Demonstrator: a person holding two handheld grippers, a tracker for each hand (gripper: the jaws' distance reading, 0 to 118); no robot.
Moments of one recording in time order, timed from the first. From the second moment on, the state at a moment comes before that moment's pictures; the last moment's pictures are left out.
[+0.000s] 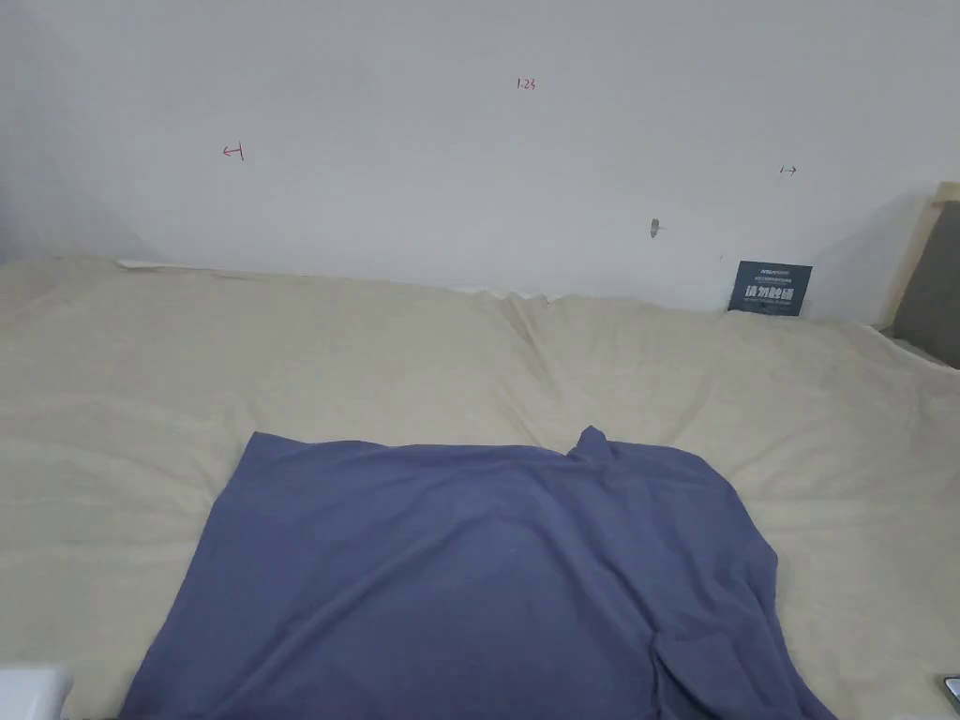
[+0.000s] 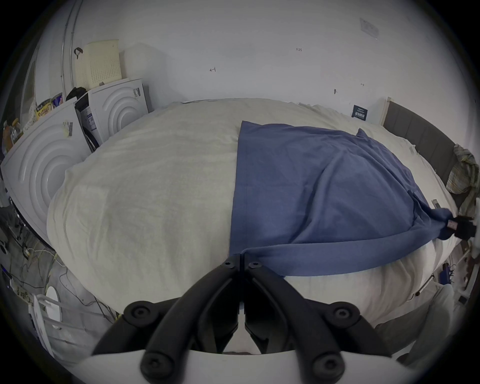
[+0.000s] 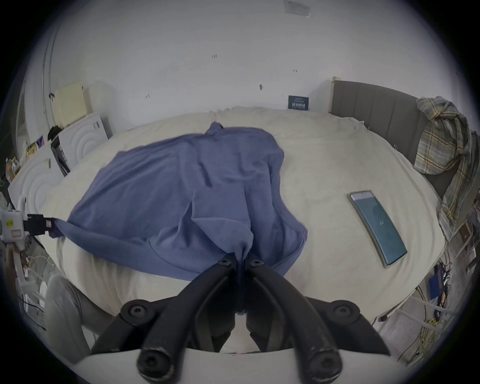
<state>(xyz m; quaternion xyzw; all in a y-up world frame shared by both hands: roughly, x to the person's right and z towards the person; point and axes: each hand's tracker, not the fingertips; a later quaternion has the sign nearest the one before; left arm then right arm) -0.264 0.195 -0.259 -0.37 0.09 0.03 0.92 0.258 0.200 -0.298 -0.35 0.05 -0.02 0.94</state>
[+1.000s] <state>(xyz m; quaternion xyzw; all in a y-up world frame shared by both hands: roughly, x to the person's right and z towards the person) -0.285 0.211 -0.399 -0.37 0.11 0.01 0.92 0.248 0.213 -0.448 -0.36 0.01 0.04 0.93</state>
